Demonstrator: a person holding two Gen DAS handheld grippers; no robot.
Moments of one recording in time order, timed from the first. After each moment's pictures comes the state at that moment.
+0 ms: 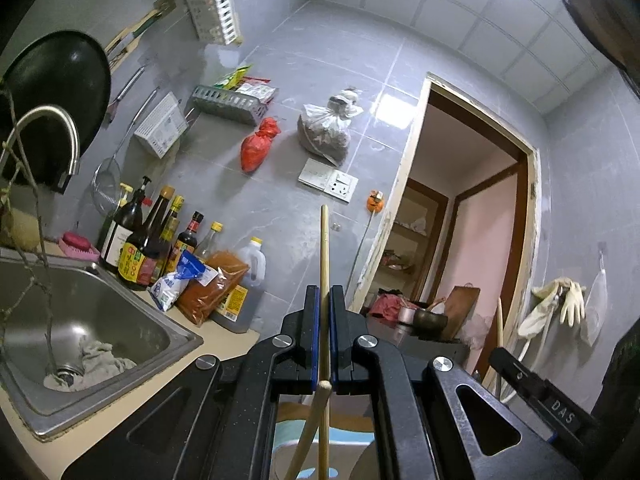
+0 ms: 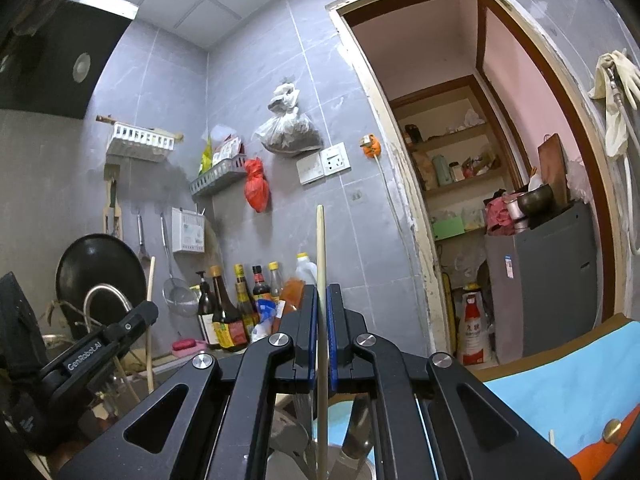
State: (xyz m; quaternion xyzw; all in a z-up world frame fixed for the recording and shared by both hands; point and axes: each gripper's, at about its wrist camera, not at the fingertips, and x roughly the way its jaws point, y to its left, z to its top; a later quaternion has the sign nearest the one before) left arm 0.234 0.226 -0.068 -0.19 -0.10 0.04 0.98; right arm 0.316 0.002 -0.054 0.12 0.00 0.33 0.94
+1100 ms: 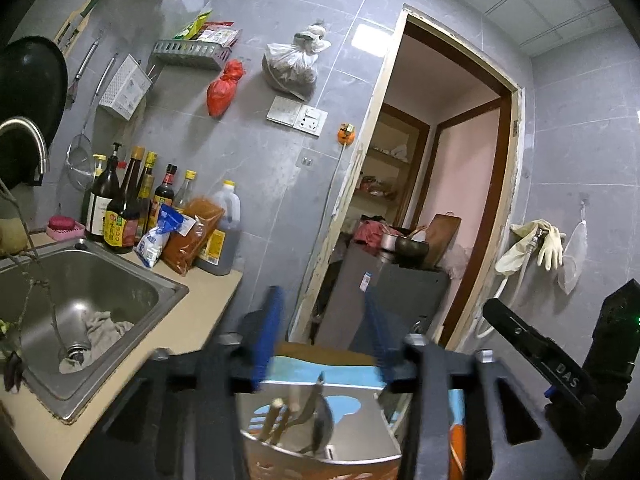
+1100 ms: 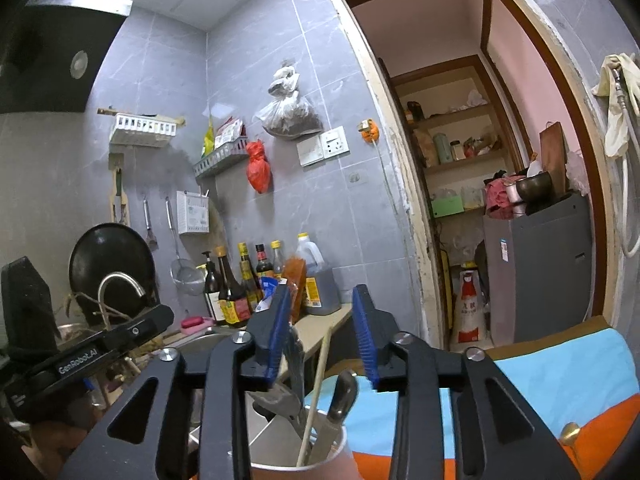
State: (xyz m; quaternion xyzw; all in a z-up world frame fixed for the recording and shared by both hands) left arm 0.224 0.190 -0.031 -0.17 0.04 -0.01 0.99; right arm 0.299 -0.036 -0.022 0.11 0.06 0.33 0.93
